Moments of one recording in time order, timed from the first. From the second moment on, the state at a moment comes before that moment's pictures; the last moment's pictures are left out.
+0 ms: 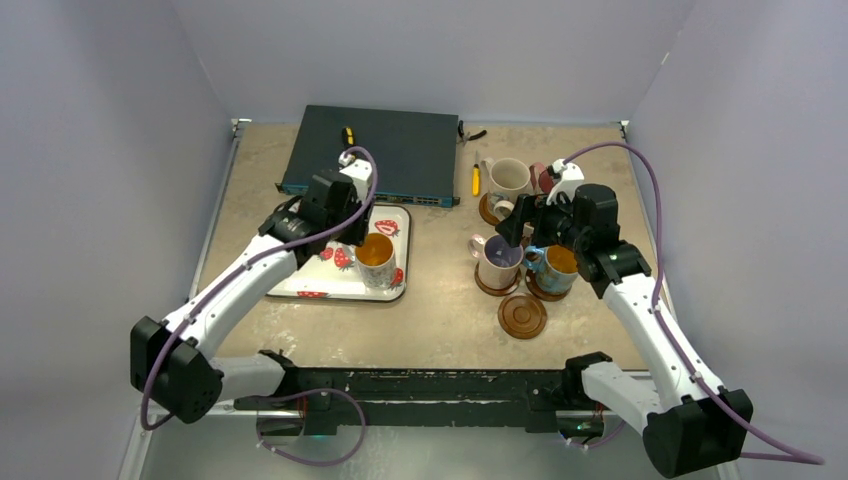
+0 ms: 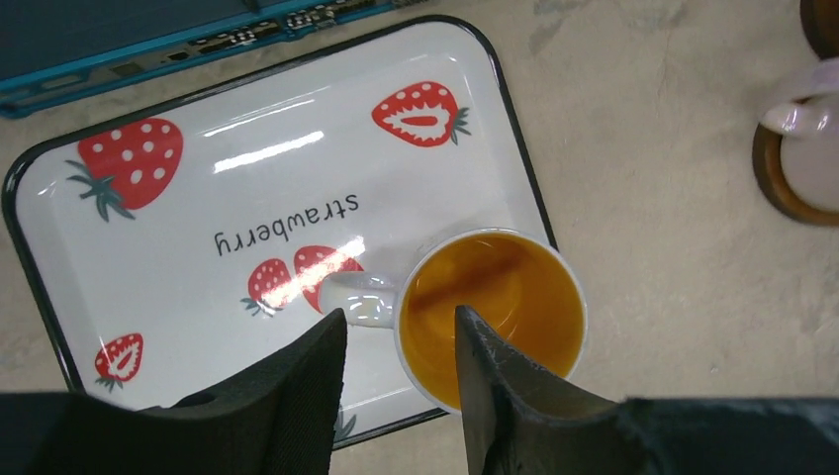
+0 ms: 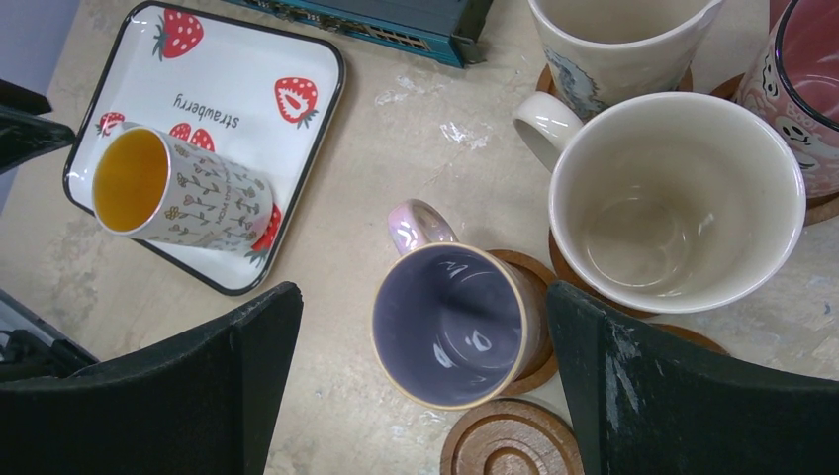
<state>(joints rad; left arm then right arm) -0.52 1.23 1.07 -0.57 -0.16 -0.16 0.22 0.98 0.86 -0.36 -0.32 0.25</state>
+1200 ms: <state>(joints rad) -0.40 1.46 1.04 -0.51 0.21 0.08 0.22 0.97 0.89 -0.40 -0.32 0.29</state>
